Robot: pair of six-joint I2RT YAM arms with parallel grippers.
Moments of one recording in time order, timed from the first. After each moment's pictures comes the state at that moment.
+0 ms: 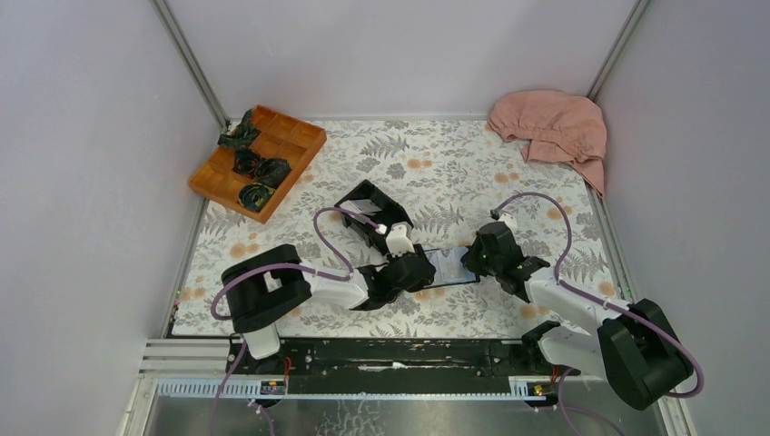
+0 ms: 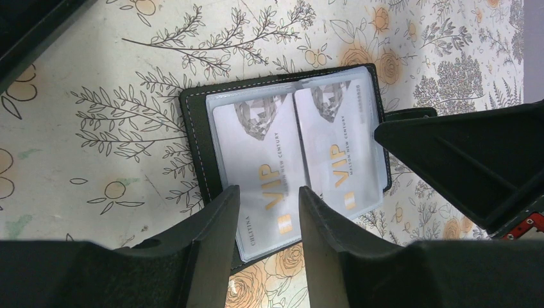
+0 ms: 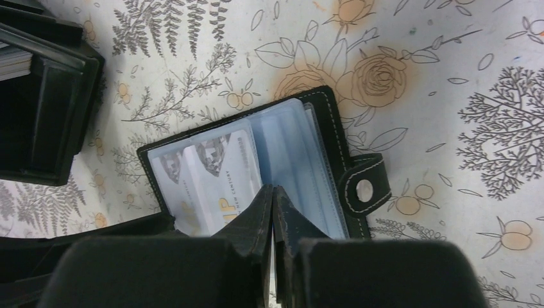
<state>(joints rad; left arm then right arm) -1.13 1.76 0.75 0.32 -0.45 -1.09 0.51 1.13 0.40 -0.08 0.12 0.78</state>
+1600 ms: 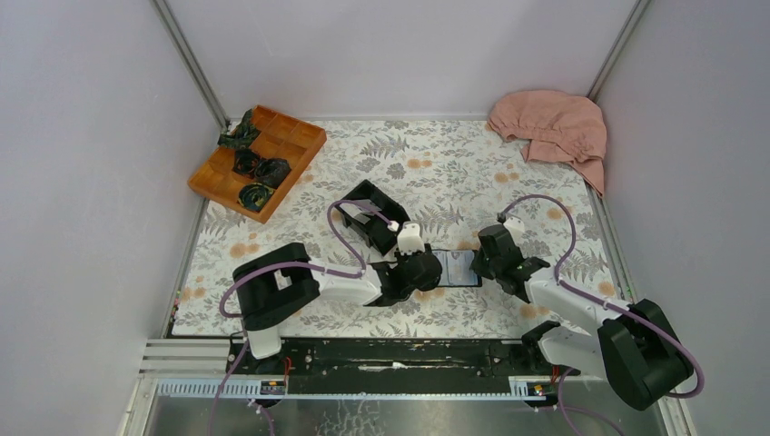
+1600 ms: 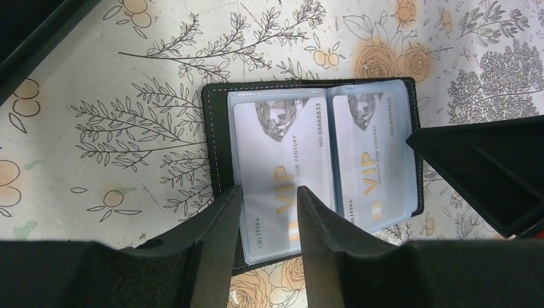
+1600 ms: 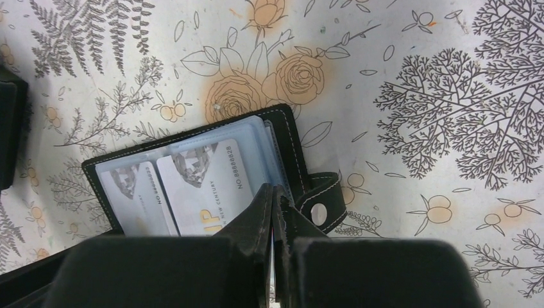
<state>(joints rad) -1.15 1.82 0.89 0.14 -0.51 -1.03 0.51 1.12 0.40 -0.16 0.25 0.79</state>
